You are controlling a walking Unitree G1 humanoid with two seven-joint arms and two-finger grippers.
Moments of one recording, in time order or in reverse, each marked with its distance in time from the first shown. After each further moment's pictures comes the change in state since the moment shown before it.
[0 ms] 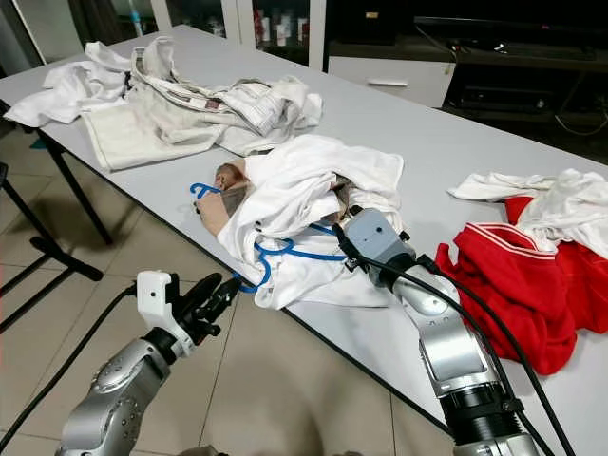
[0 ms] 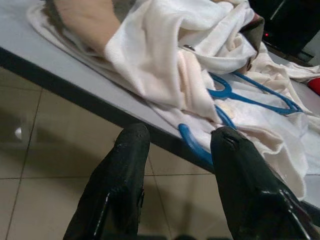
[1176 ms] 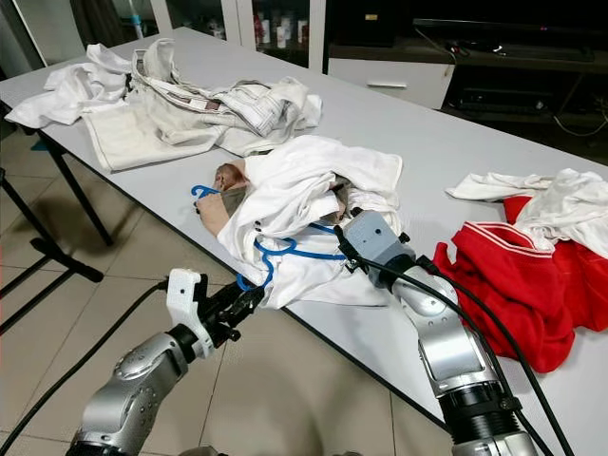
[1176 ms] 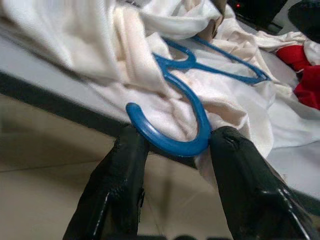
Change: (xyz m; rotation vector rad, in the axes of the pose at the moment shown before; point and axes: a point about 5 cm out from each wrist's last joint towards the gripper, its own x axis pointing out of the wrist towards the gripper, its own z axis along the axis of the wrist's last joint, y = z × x) left arm 0.020 -0.018 -0.009 0.003 0.097 -0.133; right arm 0.002 0.000 -0.002 -0.014 0.013 -0.006
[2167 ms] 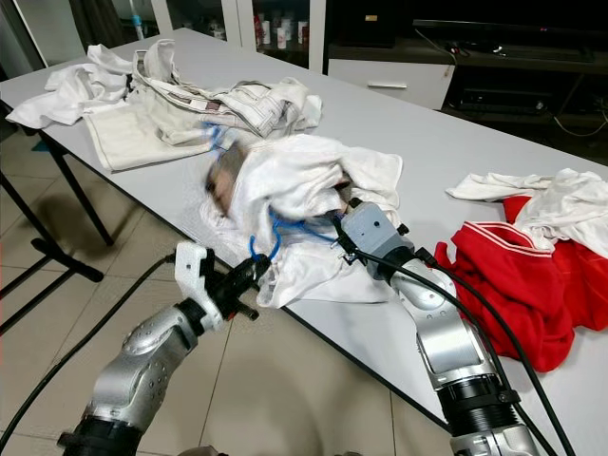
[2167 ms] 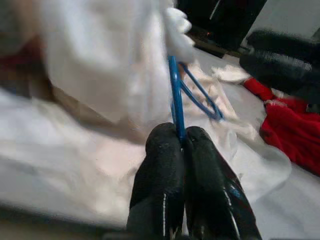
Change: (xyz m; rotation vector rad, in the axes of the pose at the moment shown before) left arm 0.022 -0.012 0.036 0.056 -0.121 -0.109; right arm 0.003 -0.005 0.007 -0.023 -0.036 -0.017
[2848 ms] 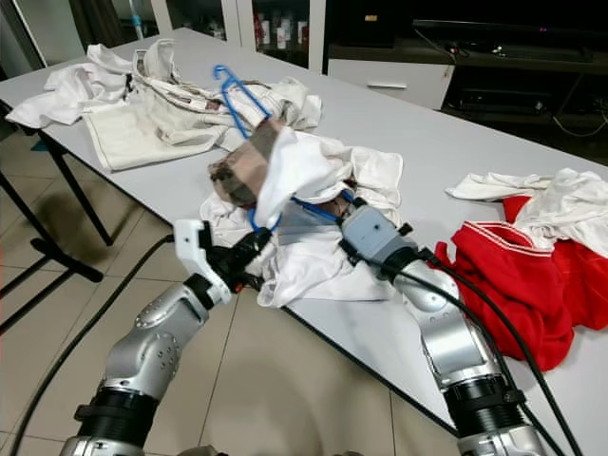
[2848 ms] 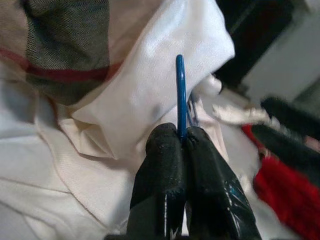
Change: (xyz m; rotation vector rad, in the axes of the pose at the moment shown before) left arm 0.018 0.005 0.019 -0.234 -0.100 0.081; right arm -0.002 0.001 -0.001 -0.130 -0.001 0.015
